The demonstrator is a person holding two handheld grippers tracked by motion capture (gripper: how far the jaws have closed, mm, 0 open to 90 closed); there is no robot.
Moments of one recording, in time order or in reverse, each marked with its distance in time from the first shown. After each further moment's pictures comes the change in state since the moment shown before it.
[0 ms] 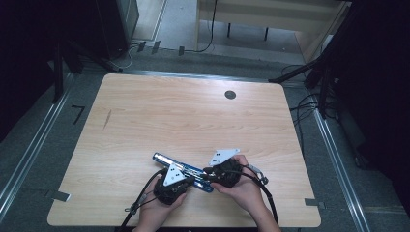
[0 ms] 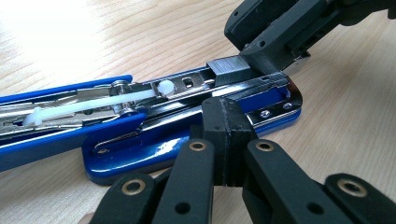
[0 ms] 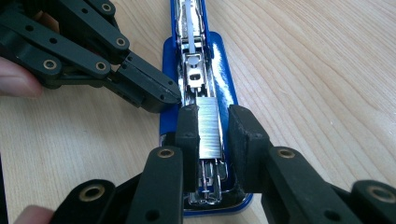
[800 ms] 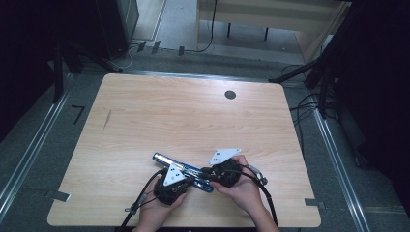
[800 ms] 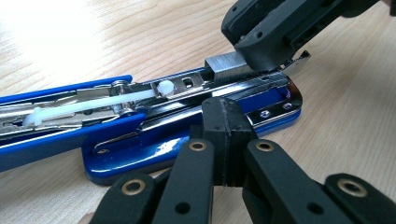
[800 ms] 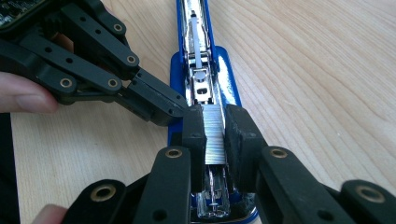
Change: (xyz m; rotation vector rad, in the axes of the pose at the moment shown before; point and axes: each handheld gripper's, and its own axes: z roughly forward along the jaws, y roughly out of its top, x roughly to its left) left arm 0.000 0.000 0.000 -0.003 0.000 -0.003; right arm 0.001 0.002 -0.001 -0.045 0.024 0.021
